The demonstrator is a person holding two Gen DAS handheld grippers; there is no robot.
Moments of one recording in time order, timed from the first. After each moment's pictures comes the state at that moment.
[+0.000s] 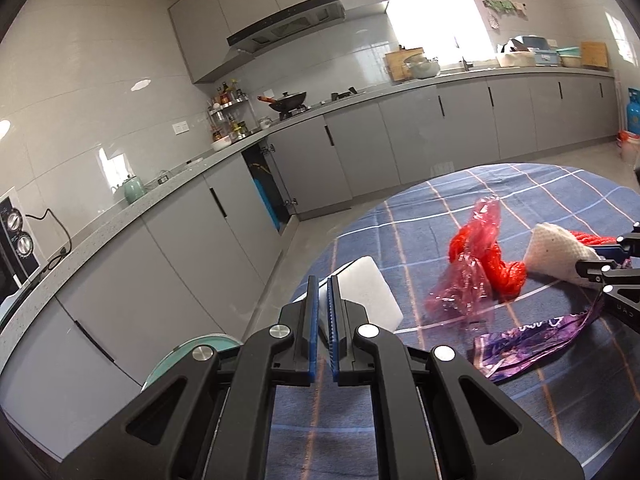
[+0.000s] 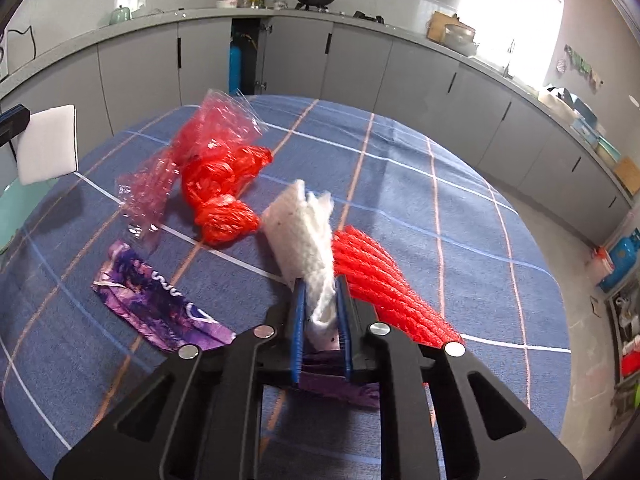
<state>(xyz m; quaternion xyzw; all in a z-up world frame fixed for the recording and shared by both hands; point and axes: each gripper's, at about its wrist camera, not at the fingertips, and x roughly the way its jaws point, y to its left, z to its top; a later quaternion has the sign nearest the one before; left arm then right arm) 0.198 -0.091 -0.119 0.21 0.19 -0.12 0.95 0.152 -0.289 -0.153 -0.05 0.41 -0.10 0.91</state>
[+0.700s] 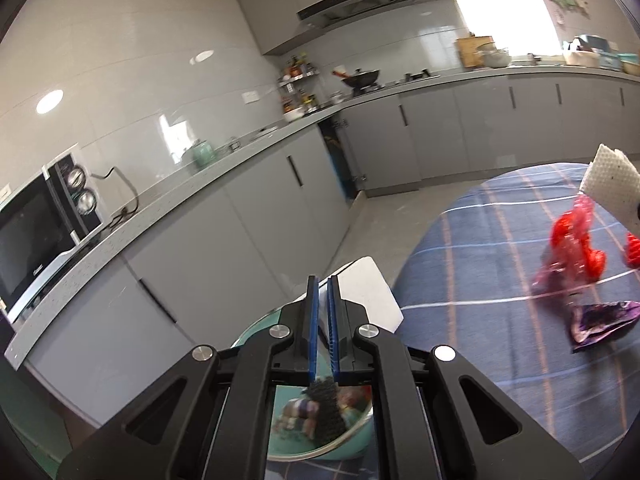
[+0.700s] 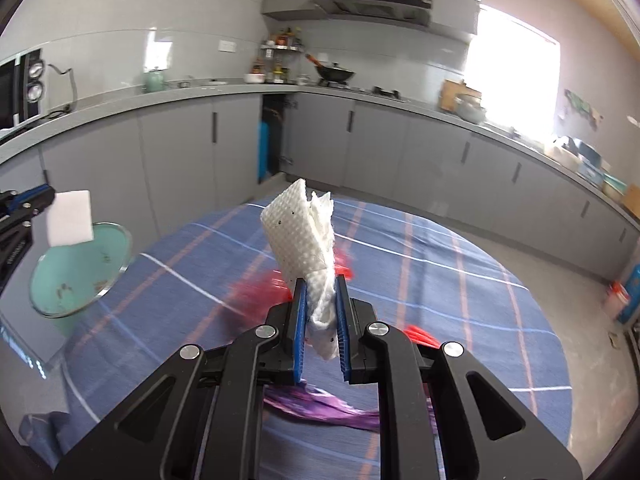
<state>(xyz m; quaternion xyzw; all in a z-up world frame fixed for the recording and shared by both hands) 0.207 0.002 -0.099 0.19 0.22 0.01 0.96 0.135 -0.218 -0.086 -0.05 0.28 -0.06 0.96</state>
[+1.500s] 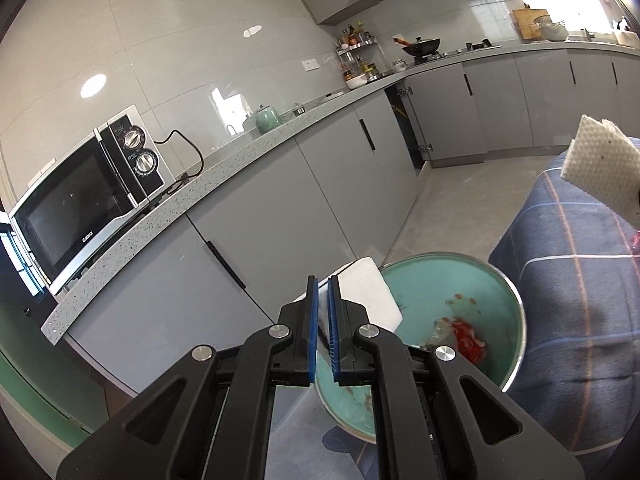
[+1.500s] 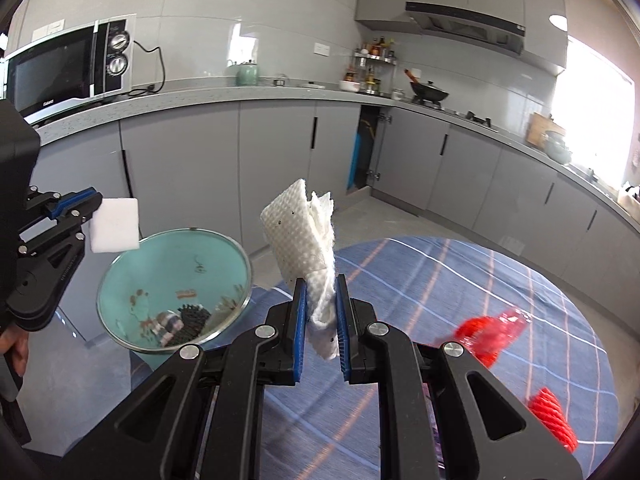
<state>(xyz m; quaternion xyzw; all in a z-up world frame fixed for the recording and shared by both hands) 0.225 0.086 -0.113 0.20 0.25 0.12 0.94 0.188 -0.088 -0.084 -0.09 0.28 0.08 0.95</state>
